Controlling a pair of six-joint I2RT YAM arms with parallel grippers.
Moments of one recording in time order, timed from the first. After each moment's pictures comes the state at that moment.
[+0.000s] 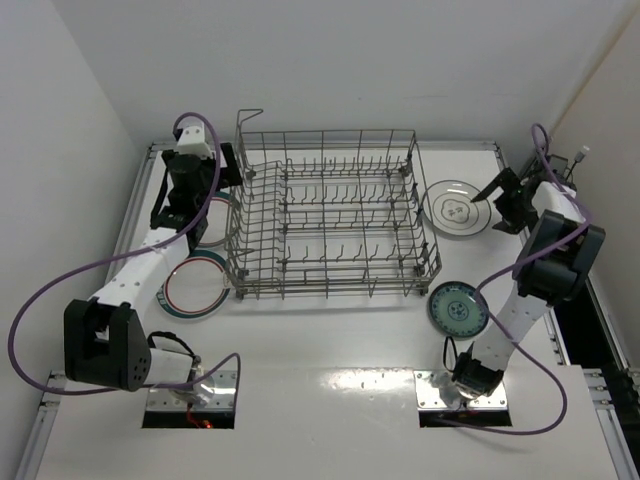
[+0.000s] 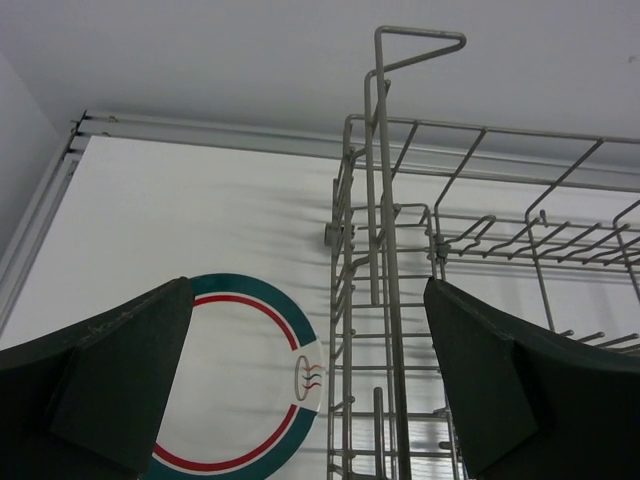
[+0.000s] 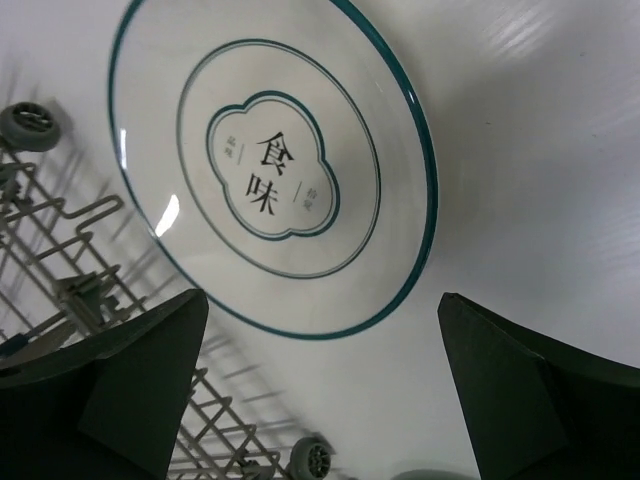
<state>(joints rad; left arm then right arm) -0.15 1.33 1.00 0.20 -0.22 -0.13 -0.48 1.97 1.46 -0.54 -0.35 0.41</state>
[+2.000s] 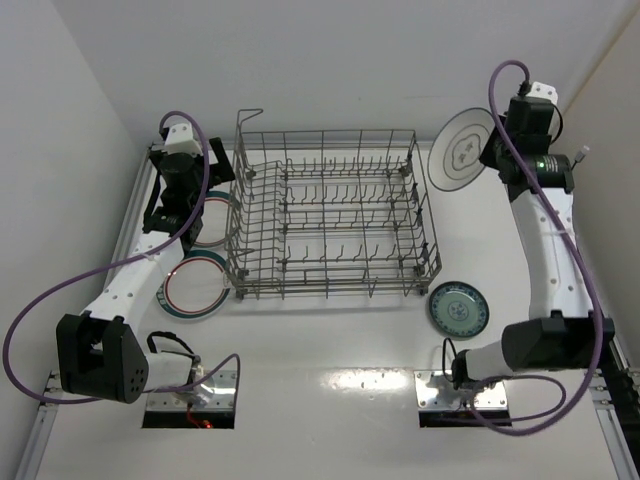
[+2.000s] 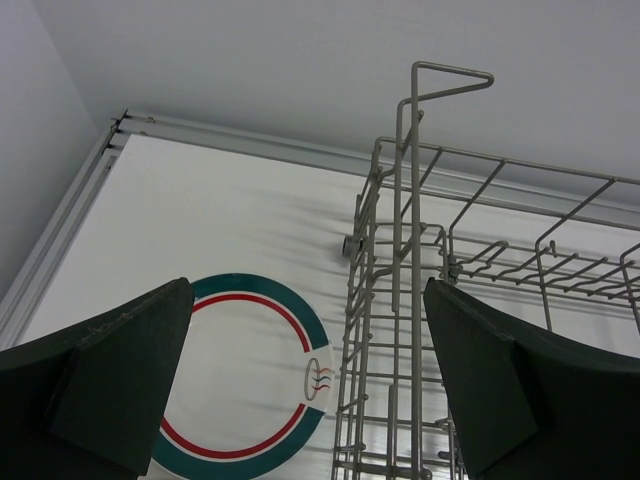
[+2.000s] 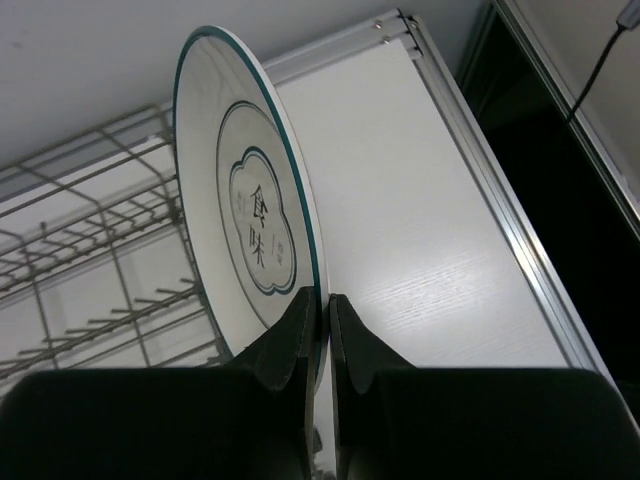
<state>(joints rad) -0.14 1.28 1.02 0.13 -0.30 -0.18 -0.09 1.48 1.65 -0.69 0.26 0.26</state>
